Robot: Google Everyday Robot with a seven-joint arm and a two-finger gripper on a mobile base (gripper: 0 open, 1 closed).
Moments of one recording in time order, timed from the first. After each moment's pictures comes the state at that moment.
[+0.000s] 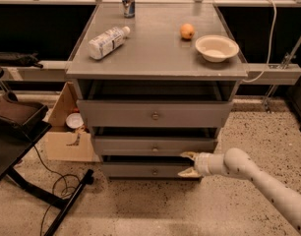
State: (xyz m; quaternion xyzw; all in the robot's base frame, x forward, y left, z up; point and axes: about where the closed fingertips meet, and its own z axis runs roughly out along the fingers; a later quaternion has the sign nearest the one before) arm 0.626 -0.156 0.371 -0.63 0.65 0.14 0.42
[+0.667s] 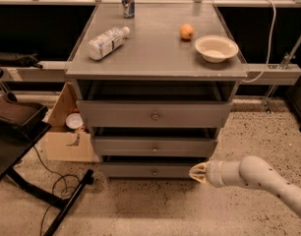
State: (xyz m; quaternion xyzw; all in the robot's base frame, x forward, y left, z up) arm 0.551 -0.181 0.438 -0.67 0.63 0.09 0.39
